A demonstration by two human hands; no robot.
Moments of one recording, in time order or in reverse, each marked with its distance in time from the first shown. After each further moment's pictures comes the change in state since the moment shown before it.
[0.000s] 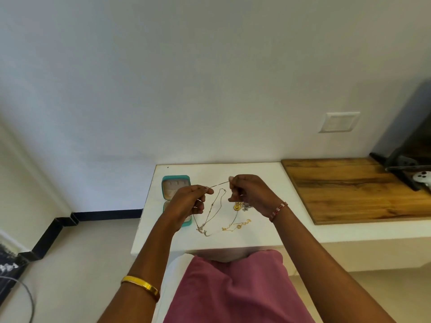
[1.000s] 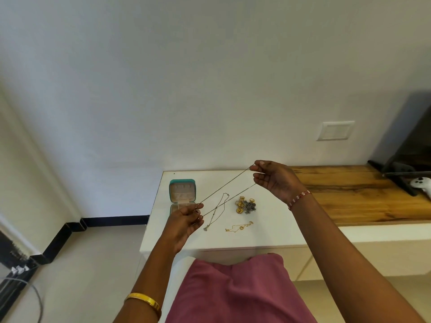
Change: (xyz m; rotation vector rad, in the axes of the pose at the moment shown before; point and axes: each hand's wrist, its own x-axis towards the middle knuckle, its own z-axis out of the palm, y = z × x) left_hand -0.041 -0.045 -0.015 -0.422 0.065 -0.064; right_hand -0.029 -0.038 -0.031 0.401 0.202 -0.040
